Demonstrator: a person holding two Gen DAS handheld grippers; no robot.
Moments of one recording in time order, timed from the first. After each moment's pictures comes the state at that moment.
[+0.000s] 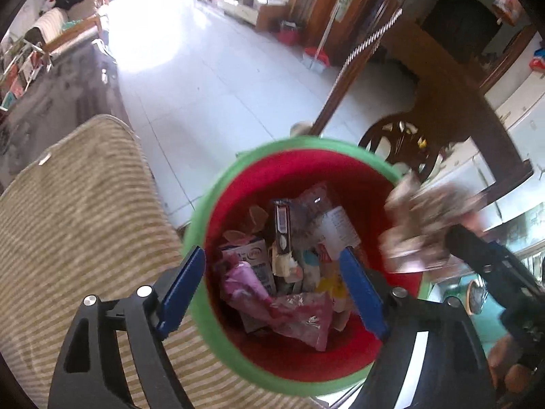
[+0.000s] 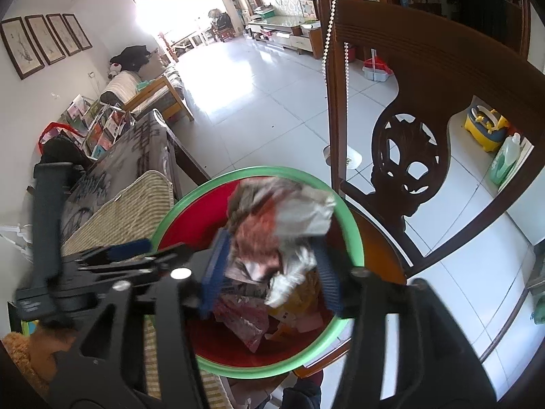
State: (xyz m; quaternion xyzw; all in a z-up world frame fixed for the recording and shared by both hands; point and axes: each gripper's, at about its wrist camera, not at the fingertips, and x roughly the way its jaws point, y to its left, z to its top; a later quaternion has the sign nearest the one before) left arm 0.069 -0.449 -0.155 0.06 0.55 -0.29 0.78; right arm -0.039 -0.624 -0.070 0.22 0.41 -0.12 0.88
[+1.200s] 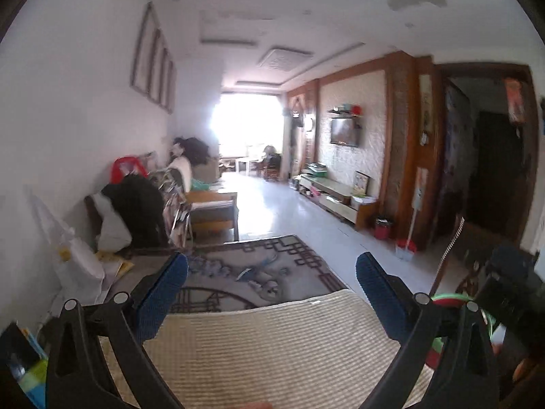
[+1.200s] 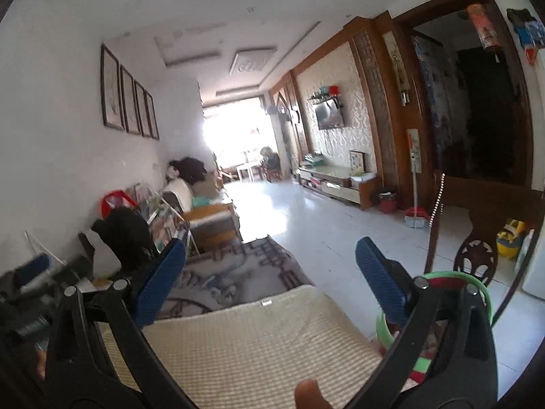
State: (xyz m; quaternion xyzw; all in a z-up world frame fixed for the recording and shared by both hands) left arm -0.023 -0.081 0.037 0.00 0.15 -0.11 0.98; right arm -0.057 -0.295 0.064 0.11 0.10 -0.12 0.98
